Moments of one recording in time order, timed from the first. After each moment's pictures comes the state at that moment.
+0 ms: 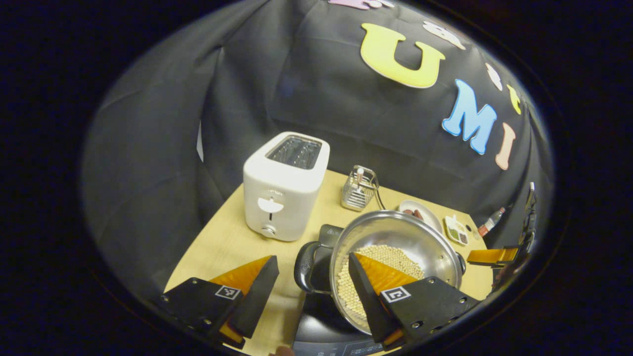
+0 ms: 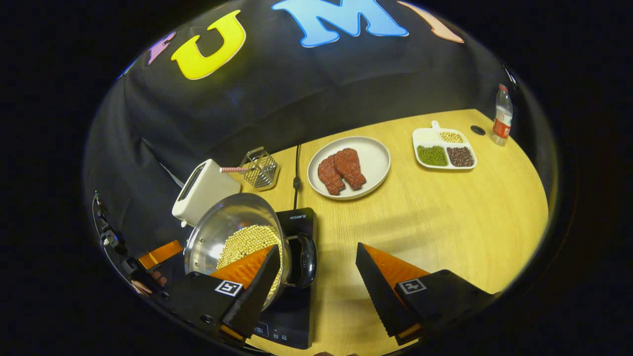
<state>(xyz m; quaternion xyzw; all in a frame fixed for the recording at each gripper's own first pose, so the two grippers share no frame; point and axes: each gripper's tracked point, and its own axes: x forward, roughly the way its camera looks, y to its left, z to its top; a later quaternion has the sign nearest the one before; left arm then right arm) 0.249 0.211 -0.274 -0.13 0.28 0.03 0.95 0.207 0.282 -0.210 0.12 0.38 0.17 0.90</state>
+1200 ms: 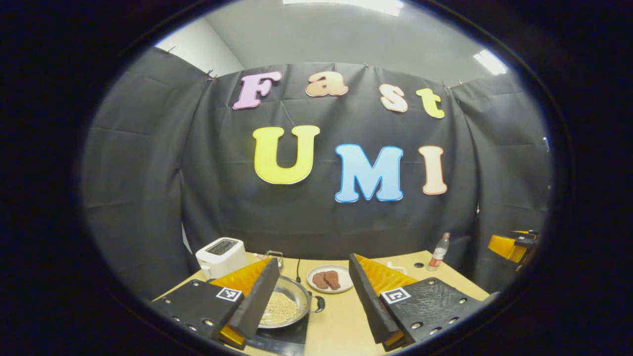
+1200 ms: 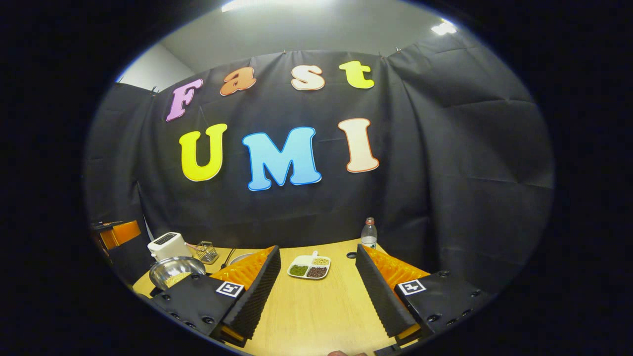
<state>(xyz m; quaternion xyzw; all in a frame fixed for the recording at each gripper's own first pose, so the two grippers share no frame) 0.110 -0.134 -0.028 -0.02 0.03 0.01 1.00 0.119 -0.049 -0.030 0.05 0.04 0.05 1.00</state>
